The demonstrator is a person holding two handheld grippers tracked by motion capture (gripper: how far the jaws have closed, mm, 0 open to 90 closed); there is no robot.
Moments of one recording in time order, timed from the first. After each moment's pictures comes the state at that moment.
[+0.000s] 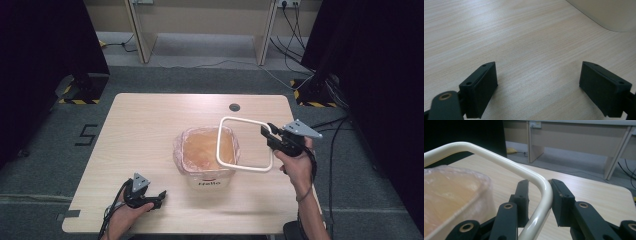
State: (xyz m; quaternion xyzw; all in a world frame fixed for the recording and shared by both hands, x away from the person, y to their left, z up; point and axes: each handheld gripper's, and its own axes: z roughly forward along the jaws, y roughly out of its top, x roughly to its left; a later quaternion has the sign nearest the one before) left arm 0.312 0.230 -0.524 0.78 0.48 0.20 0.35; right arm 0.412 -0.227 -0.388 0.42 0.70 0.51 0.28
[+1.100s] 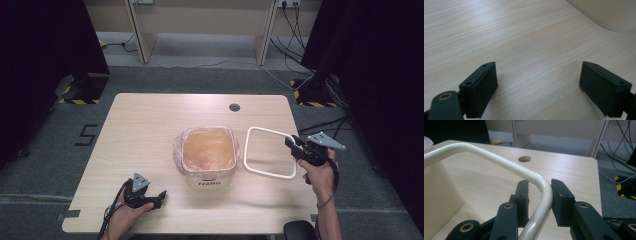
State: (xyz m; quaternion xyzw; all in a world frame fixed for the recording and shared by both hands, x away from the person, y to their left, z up) left arm 0.312 0.230 -0.524 0.78 0.48 0.20 0.35; right arm 0.414 -0.303 -0.435 0.47 0.69 0.47 0.28
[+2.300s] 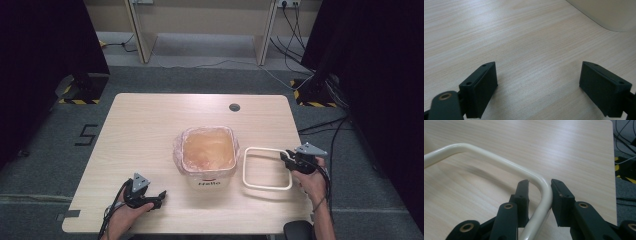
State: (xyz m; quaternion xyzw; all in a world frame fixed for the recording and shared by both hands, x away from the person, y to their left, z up) left arm 0.312 0.230 -0.524 0.78 0.48 0.20 0.35; right arm 0.420 -0.303 -0.494 0.47 0.76 0.38 0.26
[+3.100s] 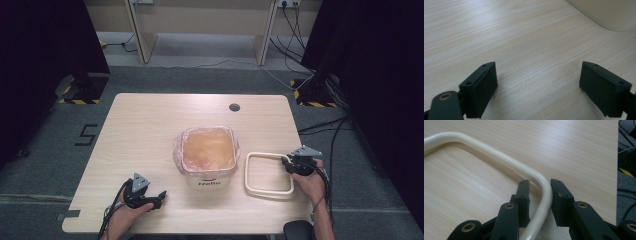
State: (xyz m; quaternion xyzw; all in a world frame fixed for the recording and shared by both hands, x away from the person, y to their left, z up) left arm 0.312 0.230 -0.524 0.78 0.48 0.20 0.36; right arm 0.422 -0.305 -0.508 0.46 0.79 0.31 0.26
